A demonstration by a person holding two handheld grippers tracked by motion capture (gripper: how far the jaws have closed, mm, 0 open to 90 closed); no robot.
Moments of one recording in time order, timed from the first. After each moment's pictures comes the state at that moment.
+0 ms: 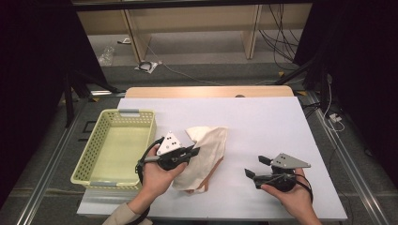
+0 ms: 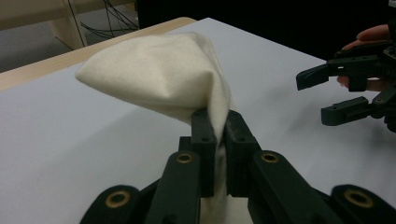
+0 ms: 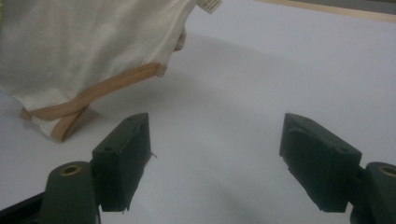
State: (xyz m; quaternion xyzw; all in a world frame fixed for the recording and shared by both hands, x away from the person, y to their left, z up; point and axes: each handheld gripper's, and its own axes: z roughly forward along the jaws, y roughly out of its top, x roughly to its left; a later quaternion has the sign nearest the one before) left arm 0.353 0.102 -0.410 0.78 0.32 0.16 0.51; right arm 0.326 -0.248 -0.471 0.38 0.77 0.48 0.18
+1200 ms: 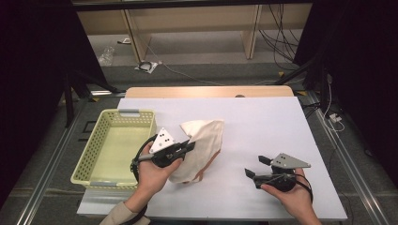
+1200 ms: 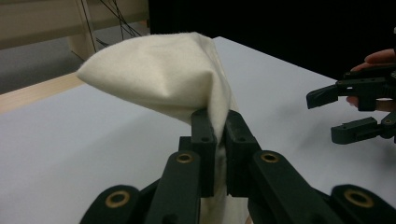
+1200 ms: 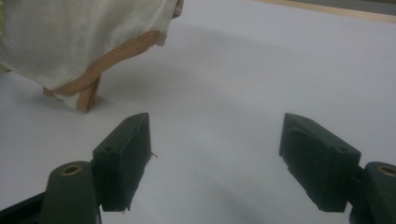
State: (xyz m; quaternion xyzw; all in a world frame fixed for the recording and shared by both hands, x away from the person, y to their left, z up) left arm 0.355 0.113 -0.402 0.76 0.32 0.18 0.54; right arm 0.326 -0.248 -0.471 0.38 0.77 0.48 0.18
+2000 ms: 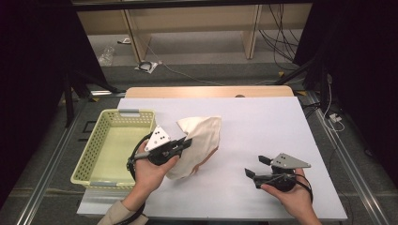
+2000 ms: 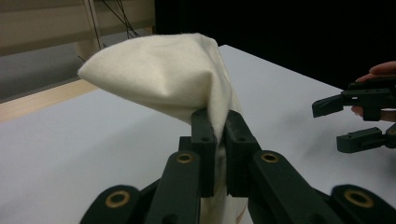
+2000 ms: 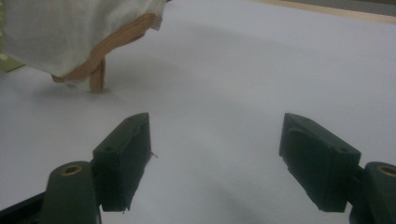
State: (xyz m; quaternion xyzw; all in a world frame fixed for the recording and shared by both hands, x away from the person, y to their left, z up) left arm 0.357 0.122 -0.395 0.75 0.33 0.19 0.55; right arm 0.326 -0.248 -0.471 0.38 0.77 0.48 0.18
